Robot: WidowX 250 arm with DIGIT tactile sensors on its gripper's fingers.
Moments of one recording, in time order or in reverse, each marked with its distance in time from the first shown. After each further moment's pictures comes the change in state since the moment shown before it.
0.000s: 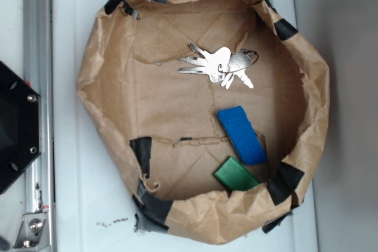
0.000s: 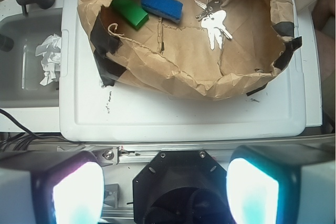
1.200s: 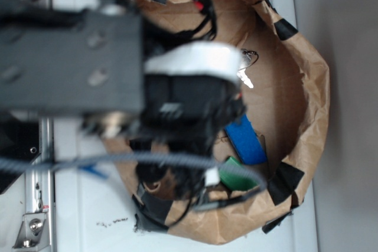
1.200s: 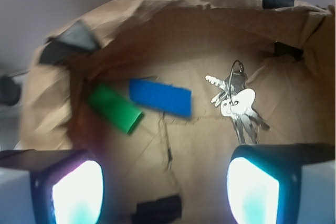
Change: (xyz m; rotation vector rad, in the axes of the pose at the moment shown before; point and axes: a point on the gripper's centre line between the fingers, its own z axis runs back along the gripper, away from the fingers) arm 0.133 0.015 -0.096 -0.036 -0.158 0.168
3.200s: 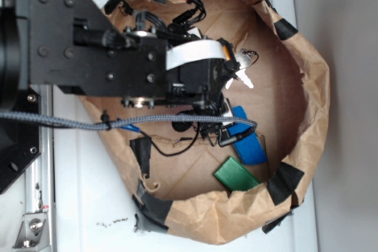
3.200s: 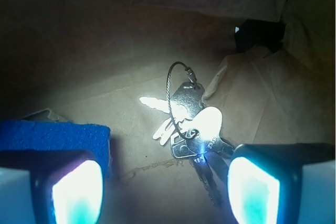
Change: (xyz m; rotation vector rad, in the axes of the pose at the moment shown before) arm 0.005 0.042 -0.076 0.144 -0.174 0.131
